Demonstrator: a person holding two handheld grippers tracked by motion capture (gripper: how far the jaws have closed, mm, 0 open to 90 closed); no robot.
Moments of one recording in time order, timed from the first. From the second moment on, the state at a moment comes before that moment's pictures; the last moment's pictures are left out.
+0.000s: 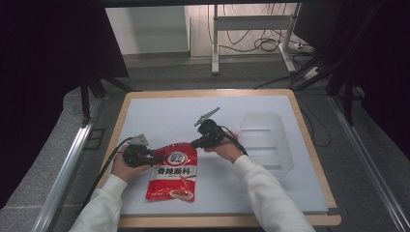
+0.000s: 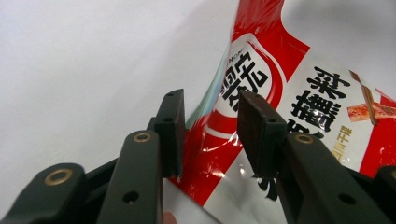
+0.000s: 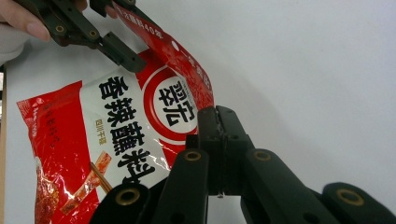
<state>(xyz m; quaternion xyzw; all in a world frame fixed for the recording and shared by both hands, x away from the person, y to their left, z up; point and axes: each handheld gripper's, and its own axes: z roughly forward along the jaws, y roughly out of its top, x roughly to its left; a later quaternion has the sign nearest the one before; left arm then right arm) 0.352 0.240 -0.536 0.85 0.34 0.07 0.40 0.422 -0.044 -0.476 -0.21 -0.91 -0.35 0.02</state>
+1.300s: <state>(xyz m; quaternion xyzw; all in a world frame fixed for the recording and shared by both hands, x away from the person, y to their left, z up) 0.346 0.242 -0.533 0.87 0.29 0.10 0.39 0.439 0.007 -0.501 -0.18 -0.95 -0.25 0.05</state>
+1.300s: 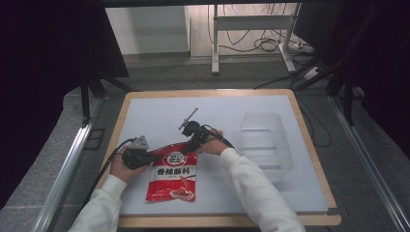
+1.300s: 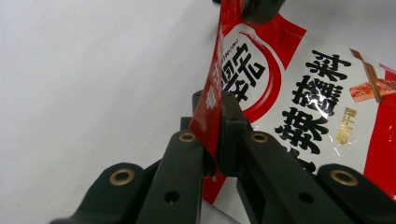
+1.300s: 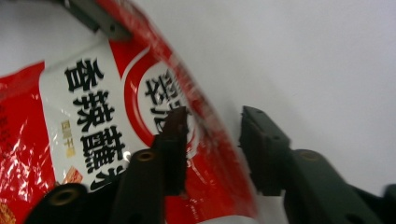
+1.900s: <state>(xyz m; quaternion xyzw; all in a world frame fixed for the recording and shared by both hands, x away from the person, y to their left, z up) 0.342 0.256 -0.533 0.84 0.34 0.13 0.41 0.429 0.004 -0.491 -0.14 -0.95 -0.27 0.06</state>
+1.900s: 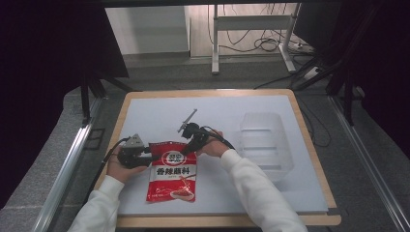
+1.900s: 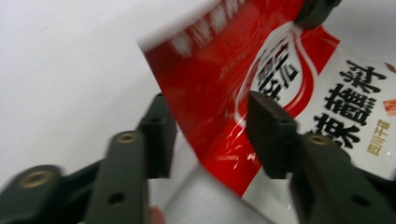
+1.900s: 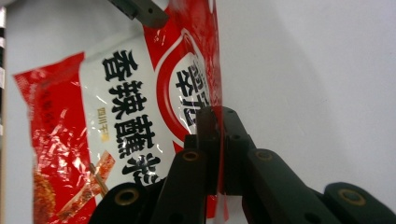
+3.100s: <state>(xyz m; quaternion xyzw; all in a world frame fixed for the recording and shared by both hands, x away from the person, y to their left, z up) 0.326 0.283 -0.532 0.81 0.39 0.14 0.41 0.382 -0.029 -0.401 -0.13 -0.92 -0.37 0.07</state>
